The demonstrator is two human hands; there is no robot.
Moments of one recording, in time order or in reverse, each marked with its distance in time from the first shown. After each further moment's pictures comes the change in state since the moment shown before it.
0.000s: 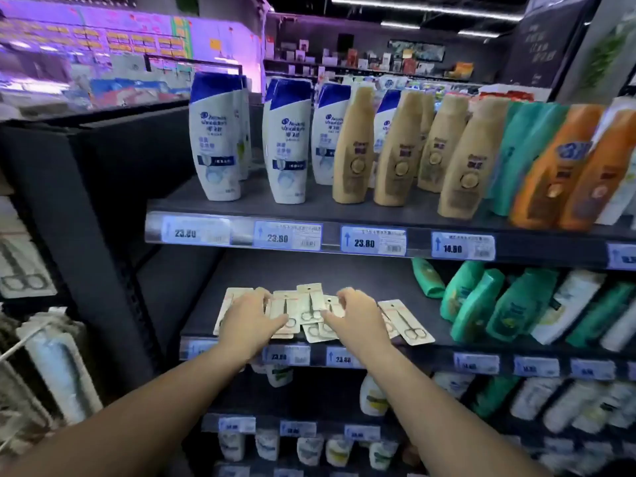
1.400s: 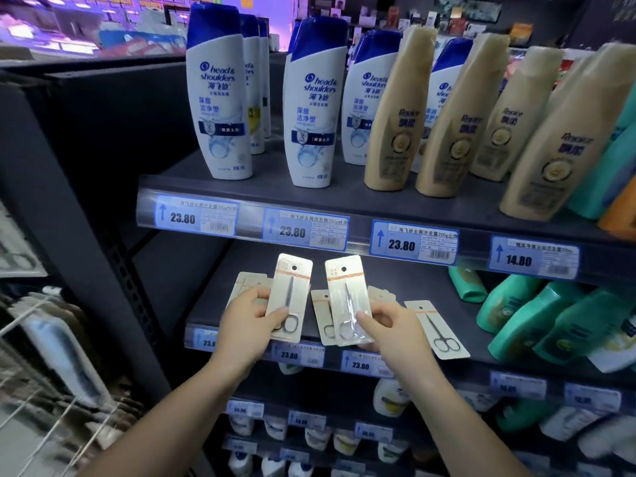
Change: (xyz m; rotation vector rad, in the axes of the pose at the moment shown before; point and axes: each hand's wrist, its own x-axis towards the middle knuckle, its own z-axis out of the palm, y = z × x) left_hand -0.018 0.000 -0.007 -0.629 0.018 -0.245; right_hand -0.003 0.028 -0.008 0.643 -0.136 0.152
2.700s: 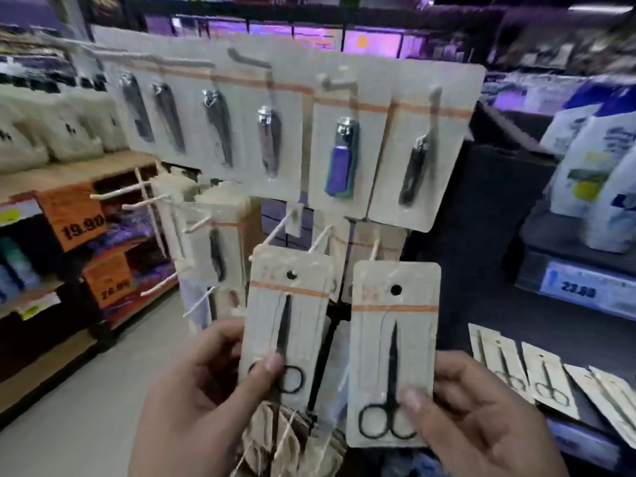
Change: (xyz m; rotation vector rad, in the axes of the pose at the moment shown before) left_hand -0.103 -0.022 -0.401 -0.376 0.334 0.317; right_hand -0.172 -0.217 0.302 0.359 -0.357 -0.211
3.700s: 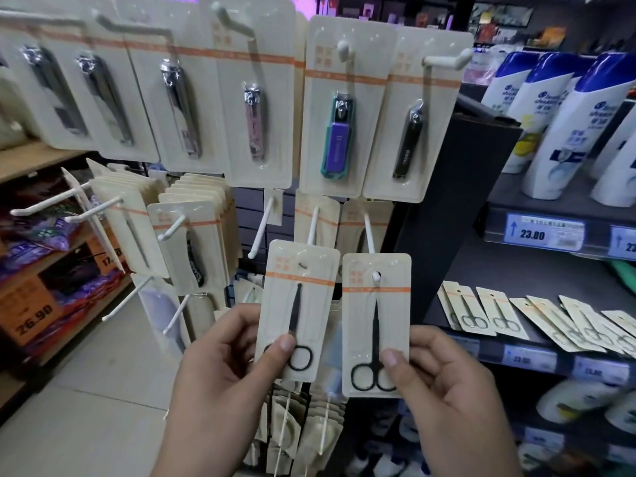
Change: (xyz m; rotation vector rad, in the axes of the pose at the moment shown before) left_hand 0.041 -0.034 -0.027 -0.025 -0.298 -0.075; right_hand -0.001 0.032 0.055 -0.114 0.370 -0.011
